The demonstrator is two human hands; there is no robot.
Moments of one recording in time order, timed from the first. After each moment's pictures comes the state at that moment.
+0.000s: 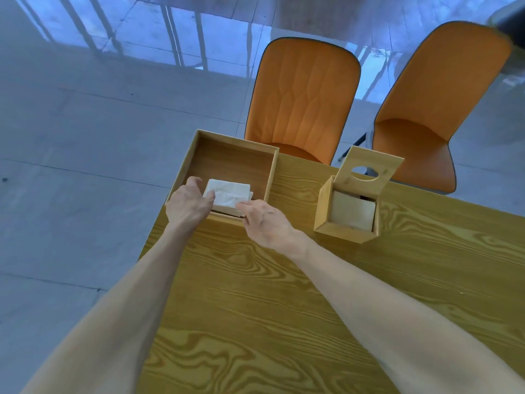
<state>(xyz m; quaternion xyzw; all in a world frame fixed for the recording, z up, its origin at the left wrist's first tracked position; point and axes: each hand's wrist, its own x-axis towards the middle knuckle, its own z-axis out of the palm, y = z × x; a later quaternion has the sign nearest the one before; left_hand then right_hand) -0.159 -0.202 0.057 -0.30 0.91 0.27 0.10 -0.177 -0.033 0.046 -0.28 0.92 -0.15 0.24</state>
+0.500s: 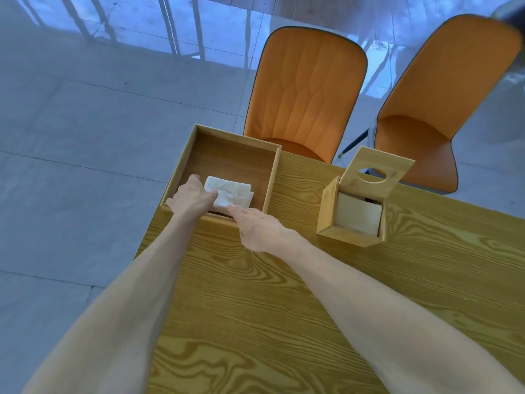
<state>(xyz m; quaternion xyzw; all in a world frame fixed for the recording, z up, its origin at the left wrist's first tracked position) -0.186 -0.203 0.038 -0.34 0.88 0.28 0.17 -0.184 -0.050 0.035 -0.28 0.88 -0.08 0.37</state>
